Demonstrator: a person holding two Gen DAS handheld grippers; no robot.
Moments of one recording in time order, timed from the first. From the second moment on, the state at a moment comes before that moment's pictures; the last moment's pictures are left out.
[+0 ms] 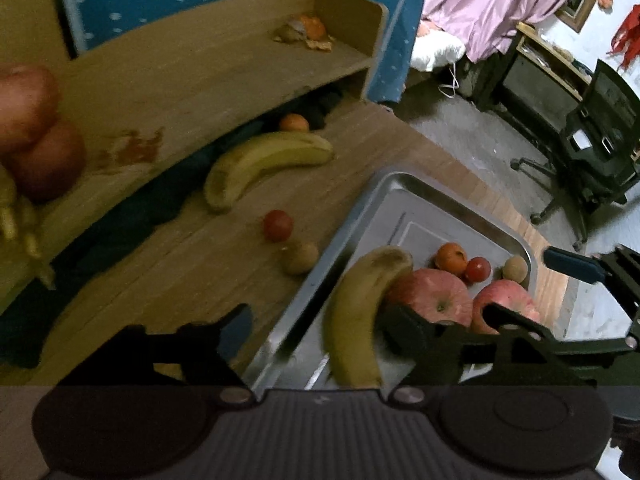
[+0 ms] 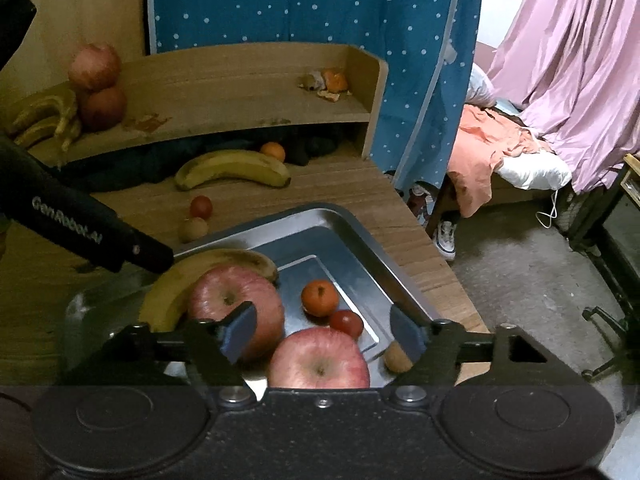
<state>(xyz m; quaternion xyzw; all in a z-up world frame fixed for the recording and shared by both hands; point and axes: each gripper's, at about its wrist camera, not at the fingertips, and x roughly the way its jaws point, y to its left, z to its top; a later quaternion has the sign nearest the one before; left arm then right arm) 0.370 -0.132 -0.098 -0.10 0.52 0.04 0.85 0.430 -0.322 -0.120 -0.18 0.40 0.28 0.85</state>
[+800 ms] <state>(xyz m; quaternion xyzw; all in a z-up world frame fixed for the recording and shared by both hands) 0.271 -0.052 -0.106 -0.15 0.51 0.11 0.84 0.331 -0.295 -0.121 -0.23 0.49 0.27 0.80</state>
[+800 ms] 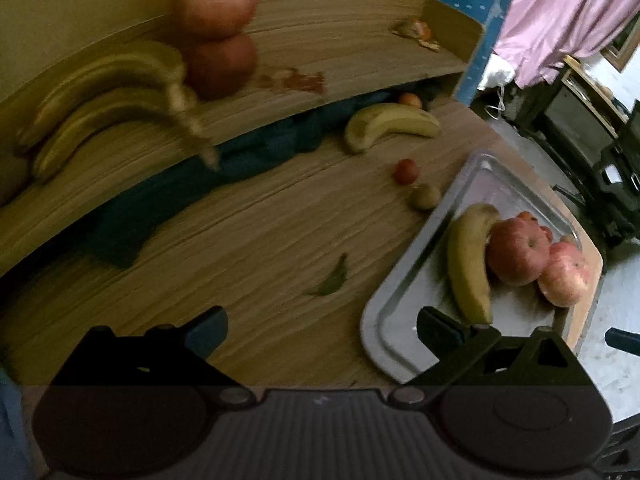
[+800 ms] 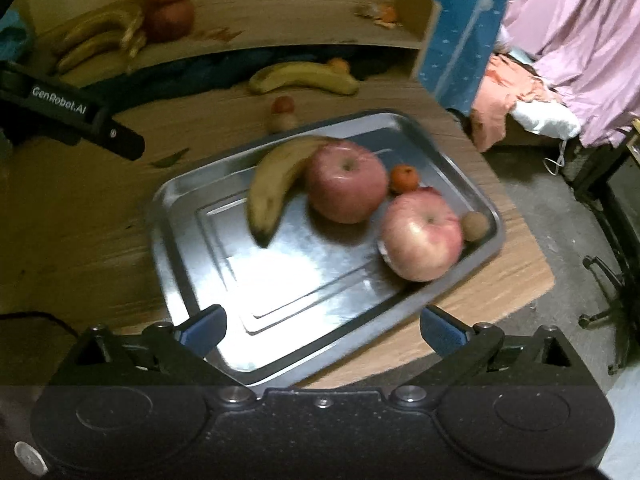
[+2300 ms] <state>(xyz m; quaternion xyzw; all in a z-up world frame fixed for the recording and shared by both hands) 0.359 -0.026 -0.129 -0.18 0.52 0.20 0.81 0.443 -0.224 -0.146 -0.28 0.39 0.38 0.79</state>
